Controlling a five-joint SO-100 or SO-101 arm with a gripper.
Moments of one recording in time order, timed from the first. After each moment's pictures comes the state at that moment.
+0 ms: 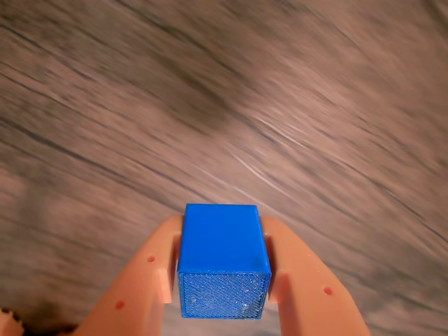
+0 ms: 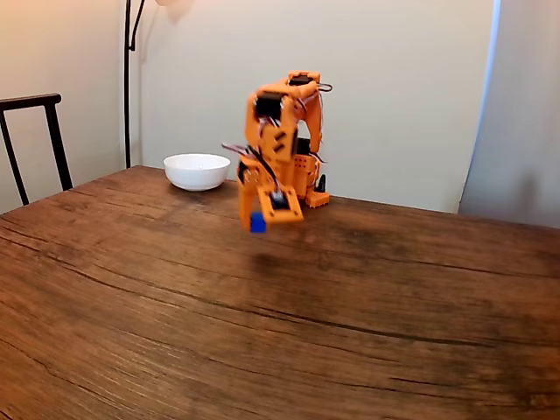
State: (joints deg) arm 9.0 78.3 86.7 76.0 132.1
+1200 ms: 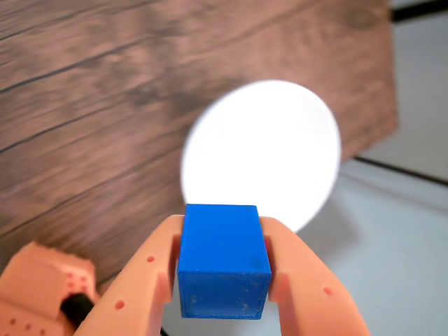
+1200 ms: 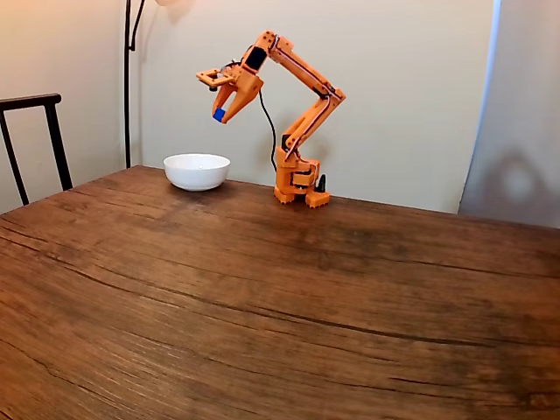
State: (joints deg) arm 72.3 132.8 100.3 90.7 140.7
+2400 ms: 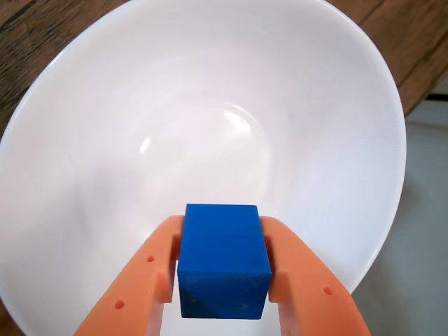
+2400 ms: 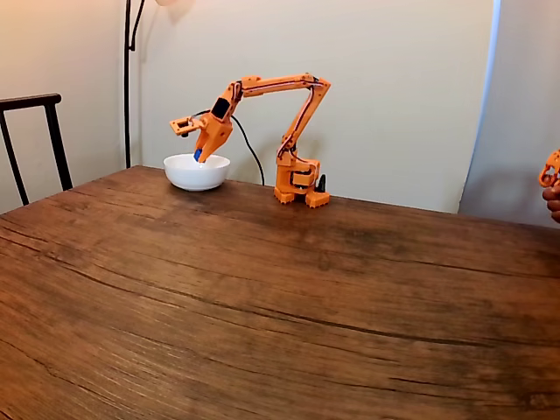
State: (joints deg) arm 88.0 117.3 130.6 46.2 140.7
